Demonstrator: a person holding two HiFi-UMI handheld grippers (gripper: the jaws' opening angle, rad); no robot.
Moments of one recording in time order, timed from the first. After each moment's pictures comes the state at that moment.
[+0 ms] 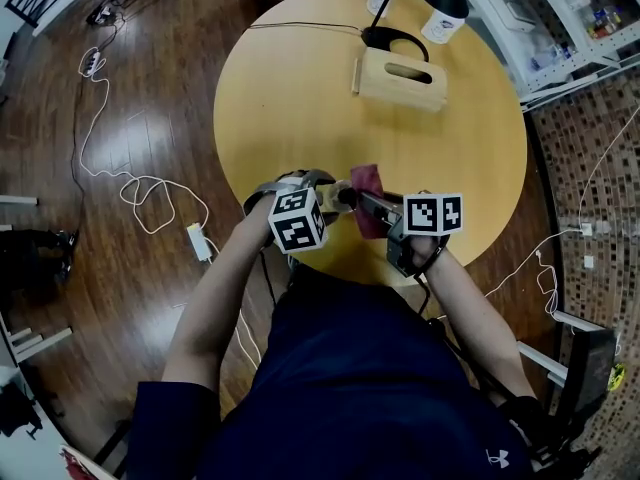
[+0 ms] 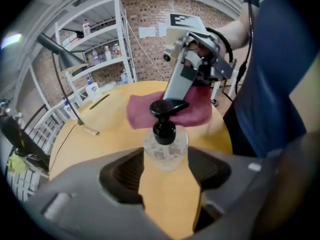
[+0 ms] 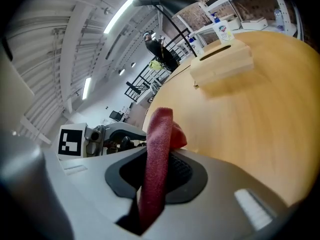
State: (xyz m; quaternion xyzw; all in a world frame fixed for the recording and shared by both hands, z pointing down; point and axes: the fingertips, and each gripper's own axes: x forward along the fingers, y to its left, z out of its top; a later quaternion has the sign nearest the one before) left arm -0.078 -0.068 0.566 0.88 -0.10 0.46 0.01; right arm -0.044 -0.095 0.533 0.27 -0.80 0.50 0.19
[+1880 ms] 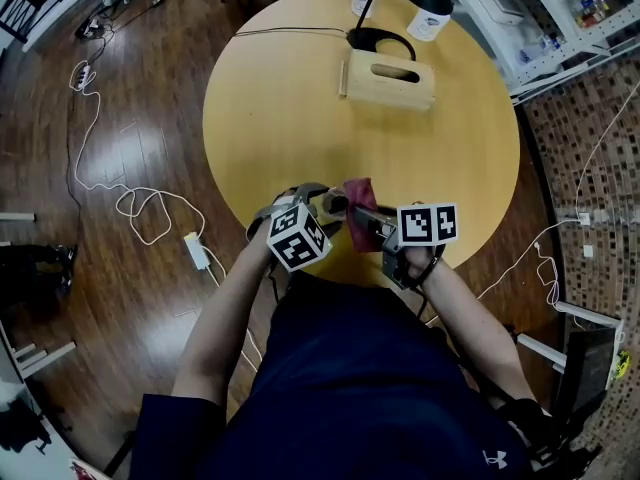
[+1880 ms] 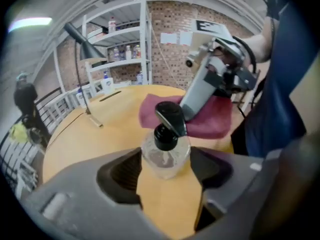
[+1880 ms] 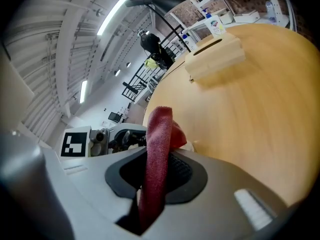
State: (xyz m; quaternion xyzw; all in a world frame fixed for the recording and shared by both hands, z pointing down) left arm -0.062 -0.066 0.568 0.89 -0.18 0.41 0.07; right arm -0.036 -0.077 0.535 0.28 -0.78 0.53 0.19
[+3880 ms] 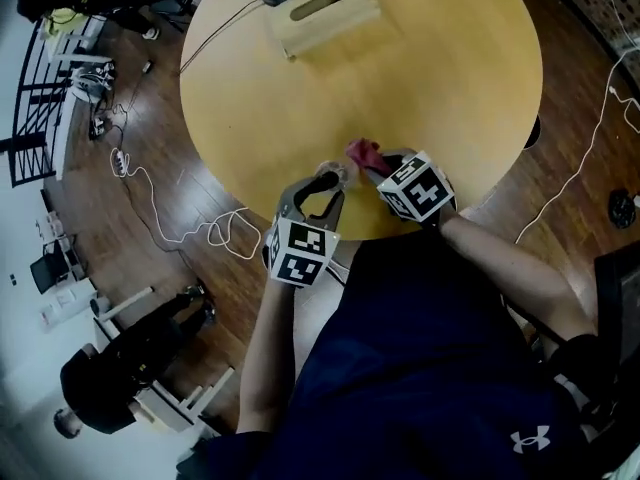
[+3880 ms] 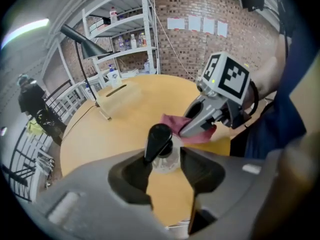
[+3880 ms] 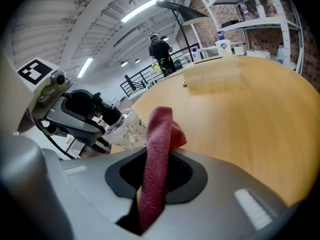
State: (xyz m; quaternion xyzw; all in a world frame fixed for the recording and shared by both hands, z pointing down) left arm -0.088 -0.061 0.532 0.83 -0.24 0.48 0.11; right arm -0.027 -0.069 0.591 0.35 -0.81 0.40 0.26
